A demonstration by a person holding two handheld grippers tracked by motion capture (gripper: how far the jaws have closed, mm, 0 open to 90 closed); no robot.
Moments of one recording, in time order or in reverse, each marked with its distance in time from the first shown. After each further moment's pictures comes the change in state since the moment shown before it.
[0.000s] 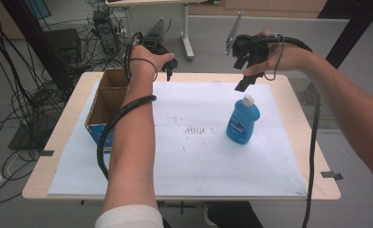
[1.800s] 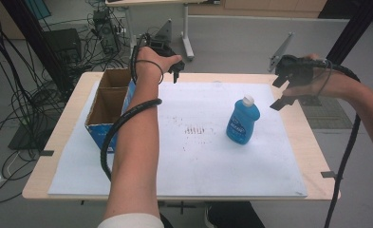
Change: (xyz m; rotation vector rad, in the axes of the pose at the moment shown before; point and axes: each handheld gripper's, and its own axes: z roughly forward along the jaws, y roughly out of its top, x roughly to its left) left arm -0.018 -0.005 -0.002 -0.001 -0.013 0.042; right arm 0.030 -0.110 0.004 -0.014 -0.018 0.215
